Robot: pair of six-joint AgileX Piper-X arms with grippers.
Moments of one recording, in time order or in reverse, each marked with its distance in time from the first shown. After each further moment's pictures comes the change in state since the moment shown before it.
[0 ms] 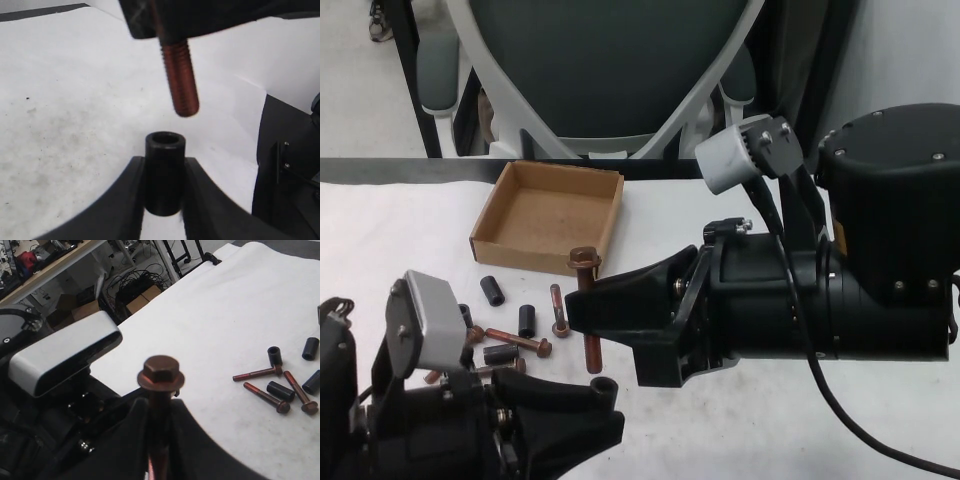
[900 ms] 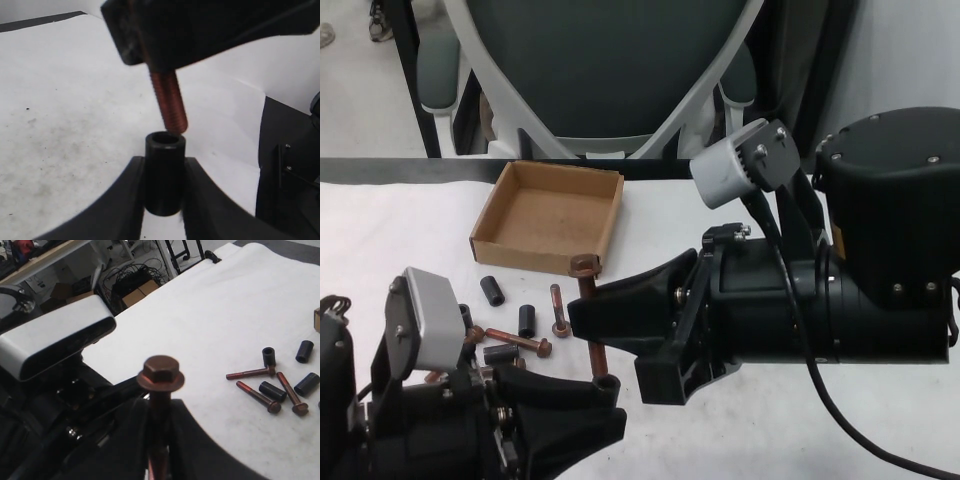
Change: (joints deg) left arm 0.0 0.0 0.0 -1.4 -0.2 0.5; right arm 0.0 0.0 0.0 1.5 0.0 -4.3
